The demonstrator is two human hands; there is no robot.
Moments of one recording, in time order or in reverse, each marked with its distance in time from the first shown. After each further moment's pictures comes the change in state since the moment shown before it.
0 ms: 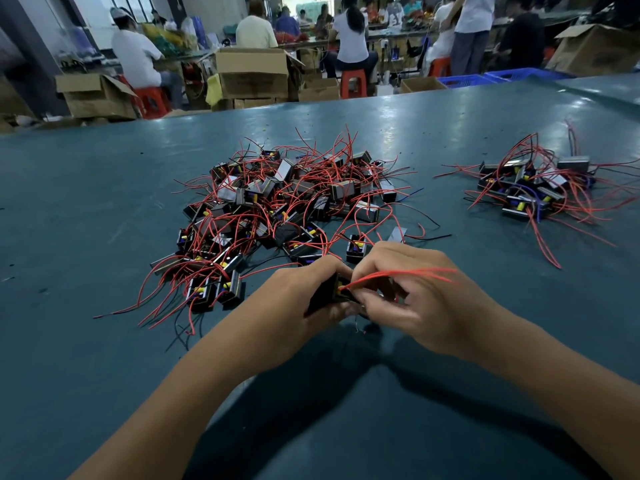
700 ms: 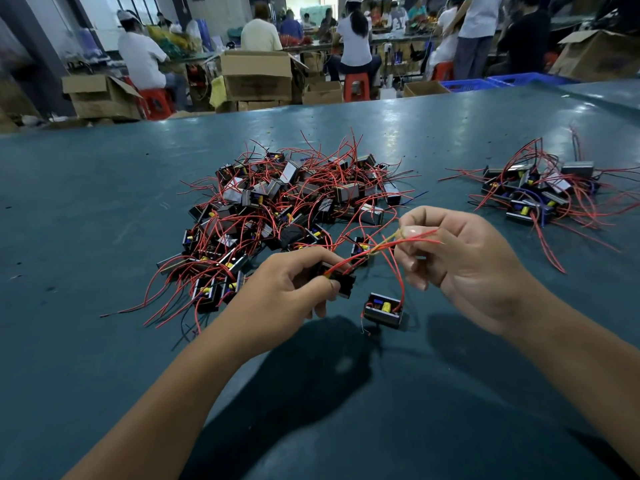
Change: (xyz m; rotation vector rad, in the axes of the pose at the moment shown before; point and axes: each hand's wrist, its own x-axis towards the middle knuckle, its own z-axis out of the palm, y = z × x) left_hand 0.001 -0.008 -0.007 -0.341 0.115 -0.203; right_hand 0.015 0.012 -0.017 0.975 0.212 0.449
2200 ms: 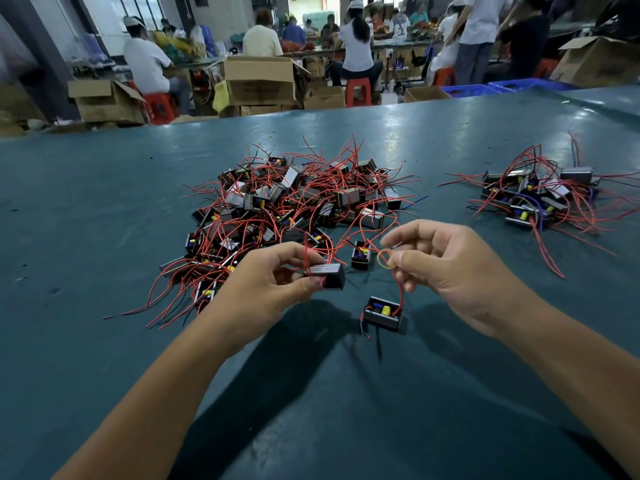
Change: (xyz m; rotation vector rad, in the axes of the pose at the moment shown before) left_hand 0.003 -0.015 -0.017 -0.069 0.090 -0.077; right_hand 0.004 0.009 -0.005 -0.203 0.105 0.087
